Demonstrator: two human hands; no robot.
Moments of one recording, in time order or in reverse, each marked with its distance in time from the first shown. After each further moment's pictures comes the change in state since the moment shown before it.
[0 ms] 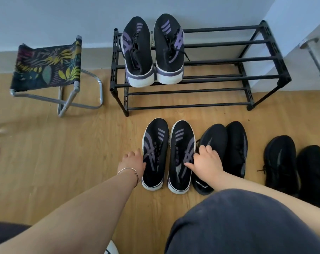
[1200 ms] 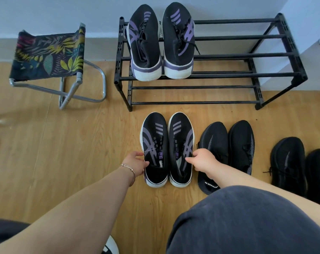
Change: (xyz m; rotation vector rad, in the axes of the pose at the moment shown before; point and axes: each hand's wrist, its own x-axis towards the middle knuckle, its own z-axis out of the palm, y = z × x) left_hand 0.009 -0.014 0.015 -1.197 -0.169 -0.310; right_hand 0.024 -0.018 -0.009 0.907 -0.375 0.375
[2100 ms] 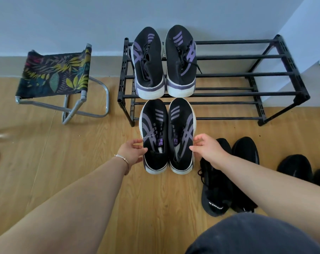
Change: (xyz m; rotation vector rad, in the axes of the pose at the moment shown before) left_hand 0.024 0.076 -0.033 -0.185 -0.061 0.189; right_hand 0.034 -0.046 -0.057 0.346 0.051 -0.188
